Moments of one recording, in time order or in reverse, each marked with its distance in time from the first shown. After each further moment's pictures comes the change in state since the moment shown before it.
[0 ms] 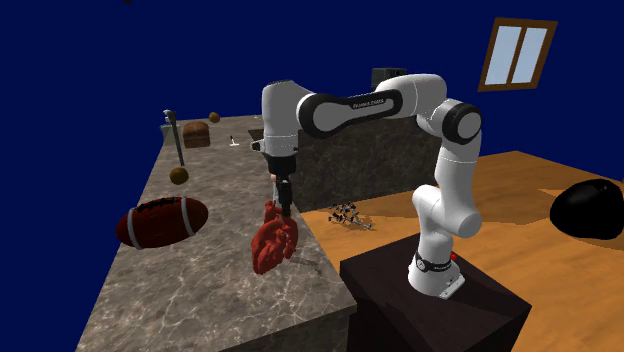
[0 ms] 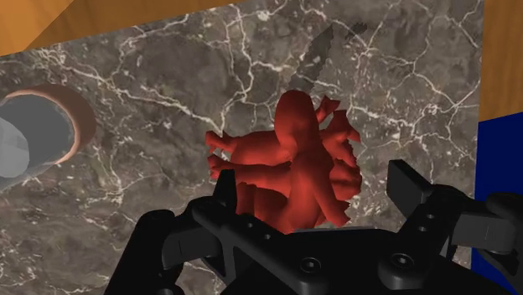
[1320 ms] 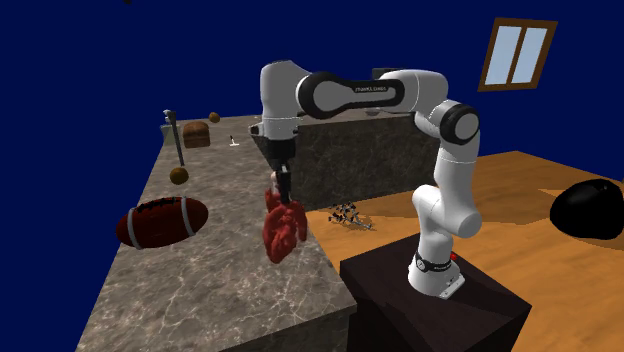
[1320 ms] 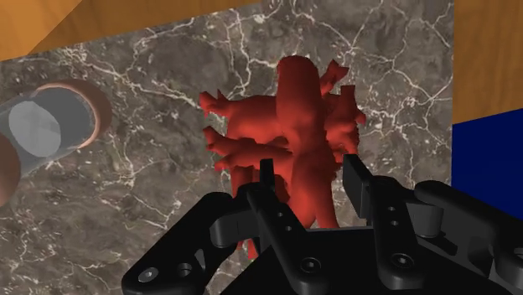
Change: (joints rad) arm -0.002 0.022 -0.002 0.140 0.002 -0.119 0.008
